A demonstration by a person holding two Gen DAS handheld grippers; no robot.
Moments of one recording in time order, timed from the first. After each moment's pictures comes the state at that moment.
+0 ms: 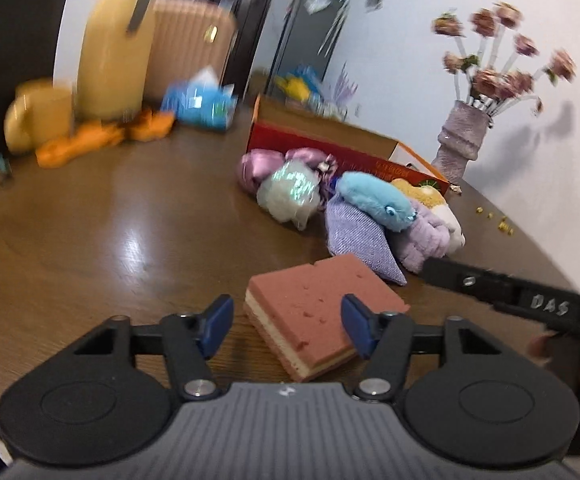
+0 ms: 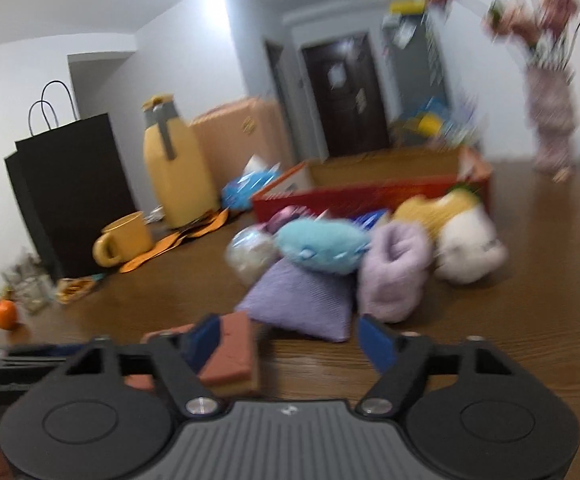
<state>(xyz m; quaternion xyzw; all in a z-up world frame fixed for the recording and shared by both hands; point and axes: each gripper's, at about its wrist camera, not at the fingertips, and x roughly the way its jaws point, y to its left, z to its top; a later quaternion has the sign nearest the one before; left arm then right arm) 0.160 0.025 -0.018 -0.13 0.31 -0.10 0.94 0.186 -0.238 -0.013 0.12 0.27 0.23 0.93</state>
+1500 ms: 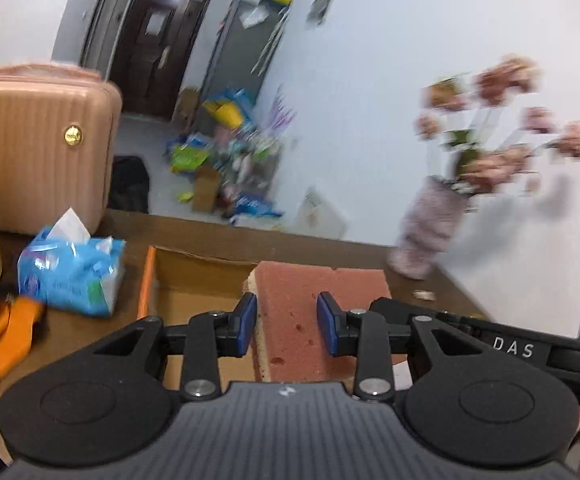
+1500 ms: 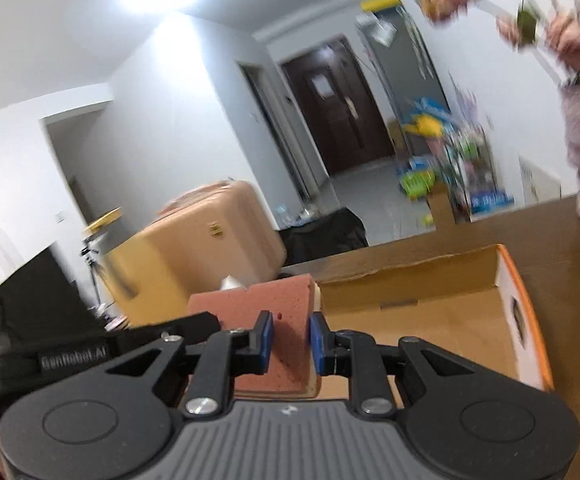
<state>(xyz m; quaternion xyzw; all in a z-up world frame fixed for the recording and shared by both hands) 0.468 -0.015 0.109 -0.11 0.28 -0.18 0.94 0.453 -0.259 0.109 0.19 0.27 0.19 0.92</state>
